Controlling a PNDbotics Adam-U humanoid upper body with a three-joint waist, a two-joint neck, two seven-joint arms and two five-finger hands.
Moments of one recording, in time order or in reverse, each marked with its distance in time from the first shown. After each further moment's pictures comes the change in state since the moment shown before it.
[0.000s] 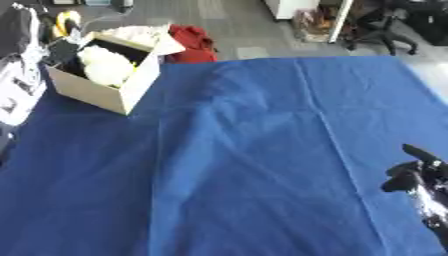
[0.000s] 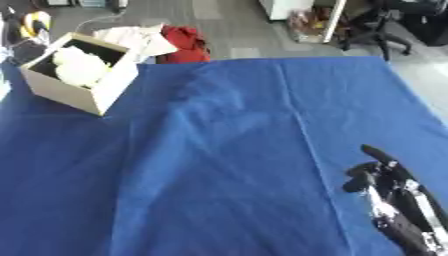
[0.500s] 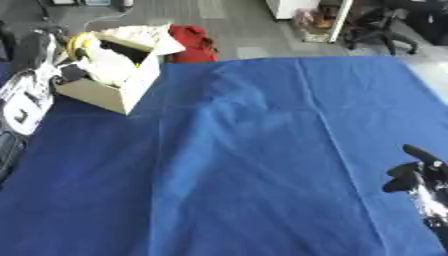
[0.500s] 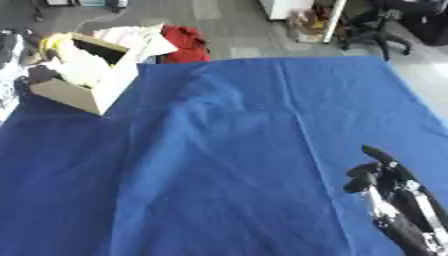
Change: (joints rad) left arm 0.002 -0.024 -0.008 0.039 -0.117 -0.066 -0.235; right arm 0.000 0.000 0.000 0.002 0.000 0.001 -0.001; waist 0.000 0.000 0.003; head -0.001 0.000
